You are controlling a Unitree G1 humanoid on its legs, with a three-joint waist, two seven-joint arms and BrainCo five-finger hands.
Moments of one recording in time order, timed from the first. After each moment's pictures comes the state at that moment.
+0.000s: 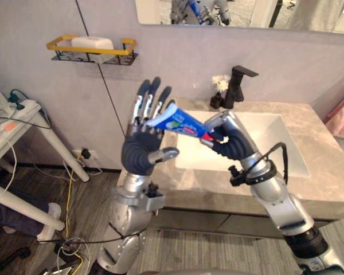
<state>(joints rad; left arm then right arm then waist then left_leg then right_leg) 0.00 0.17 -0.42 -0.58 -0.54 -0.31 0.07 -0.23 -0.46 0.30 -0.37 -0.32 -0.26 -0.09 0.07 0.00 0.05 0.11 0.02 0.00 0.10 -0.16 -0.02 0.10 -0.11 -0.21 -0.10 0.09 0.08</state>
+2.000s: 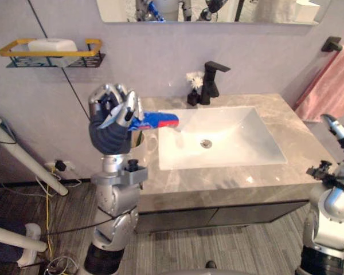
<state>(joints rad) -0.12 0.15 -0.22 -0.54 -0.53 -0.34 0.17 -0.03 -0.19 -0.43 -0.39 0.00 -0.30 -0.28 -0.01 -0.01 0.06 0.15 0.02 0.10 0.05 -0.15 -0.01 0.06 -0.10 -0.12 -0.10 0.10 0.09</state>
